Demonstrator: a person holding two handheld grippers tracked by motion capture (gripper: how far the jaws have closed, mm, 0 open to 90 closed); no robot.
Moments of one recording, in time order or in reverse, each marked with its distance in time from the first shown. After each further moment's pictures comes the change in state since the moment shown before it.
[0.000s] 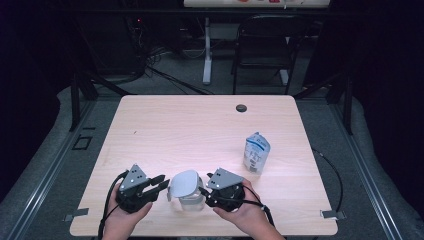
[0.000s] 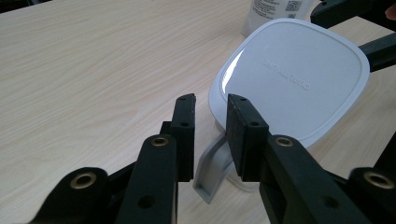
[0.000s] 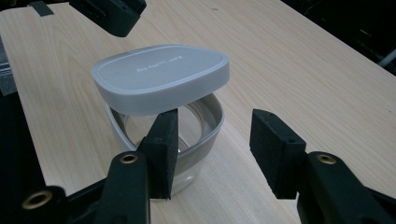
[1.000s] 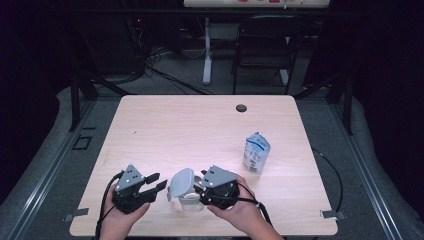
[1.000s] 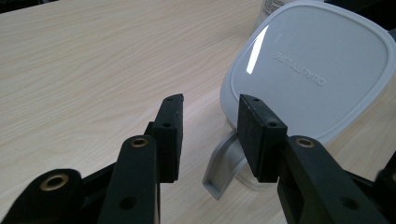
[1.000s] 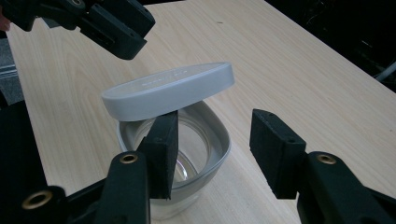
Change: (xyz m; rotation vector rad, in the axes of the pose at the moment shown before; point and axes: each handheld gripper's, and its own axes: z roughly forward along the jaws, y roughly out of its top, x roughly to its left) left arm 0.006 -0.005 -0.003 -0.011 0.020 -0.023; right arm 0.005 0.017 0.002 -0.016 0.005 -0.028
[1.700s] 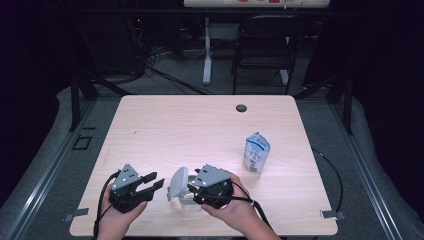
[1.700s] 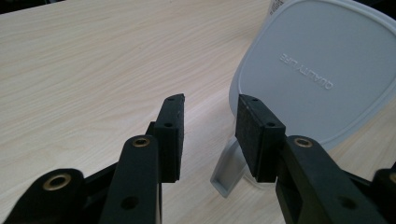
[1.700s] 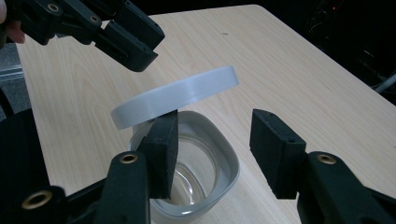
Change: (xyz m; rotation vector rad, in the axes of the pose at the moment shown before) left arm 0.007 0.000 -0.005 -0.006 0.013 -0.018; right arm 0.007 0.014 0.004 -0.019 0.010 -0.020
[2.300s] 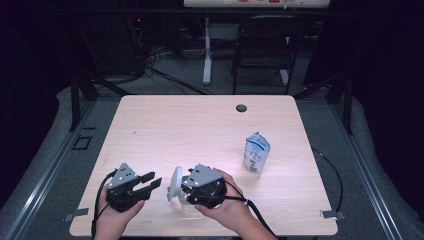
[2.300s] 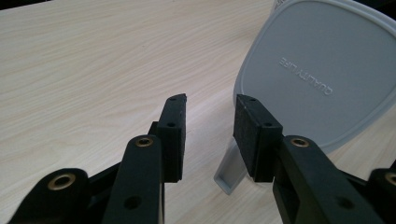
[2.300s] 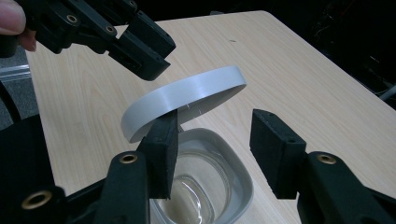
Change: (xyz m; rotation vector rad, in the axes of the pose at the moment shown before) left arm 0.006 -0.001 -0.003 -0.002 -0.003 -0.019; right arm 0.008 0.012 0.007 -0.002 0.017 -0.019
